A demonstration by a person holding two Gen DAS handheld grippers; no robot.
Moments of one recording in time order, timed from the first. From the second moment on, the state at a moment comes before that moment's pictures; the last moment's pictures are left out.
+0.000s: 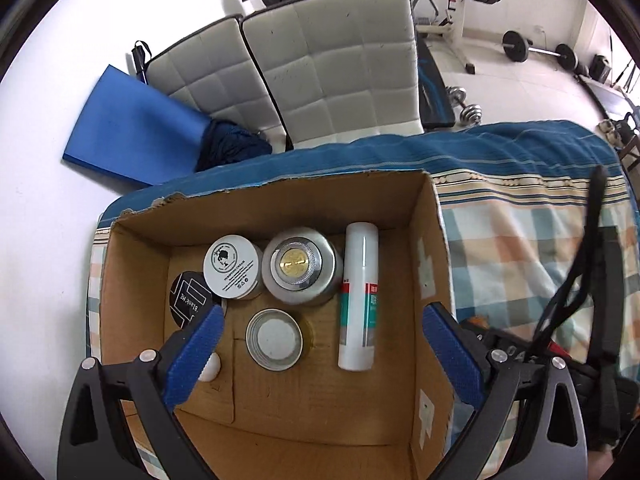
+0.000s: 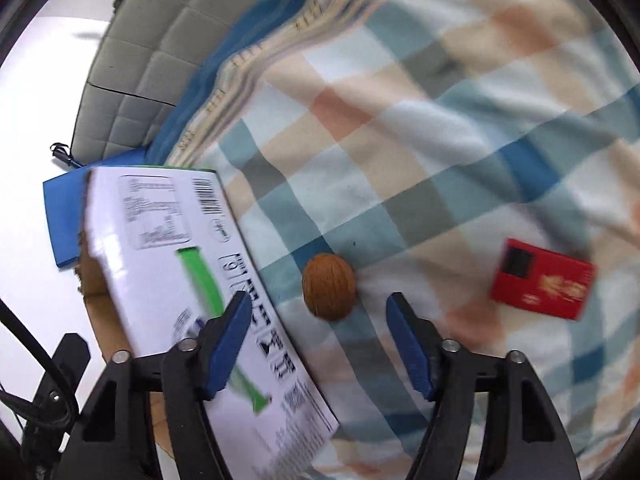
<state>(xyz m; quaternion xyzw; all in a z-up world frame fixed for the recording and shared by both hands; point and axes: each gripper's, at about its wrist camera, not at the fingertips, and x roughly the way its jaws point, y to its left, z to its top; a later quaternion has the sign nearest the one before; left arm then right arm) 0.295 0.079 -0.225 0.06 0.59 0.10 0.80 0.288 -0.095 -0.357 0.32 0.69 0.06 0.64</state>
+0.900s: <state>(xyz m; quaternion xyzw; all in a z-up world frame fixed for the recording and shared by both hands) 0.279 -0.027 -0.248 0.09 0.62 0.03 0.78 0.278 -0.148 -0.372 0.03 0.74 0.10 0.67</state>
